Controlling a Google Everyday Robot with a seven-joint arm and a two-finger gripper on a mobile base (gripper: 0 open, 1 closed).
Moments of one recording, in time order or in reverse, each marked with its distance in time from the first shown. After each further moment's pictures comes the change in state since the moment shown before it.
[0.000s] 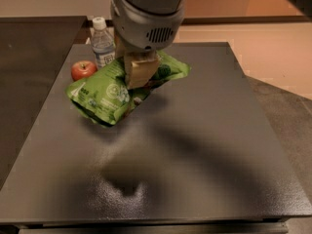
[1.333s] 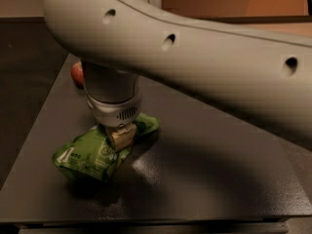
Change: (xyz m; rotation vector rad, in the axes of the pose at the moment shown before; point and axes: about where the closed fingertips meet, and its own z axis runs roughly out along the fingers) arm -0.035 0.074 0.119 -0.245 0.032 -0.174
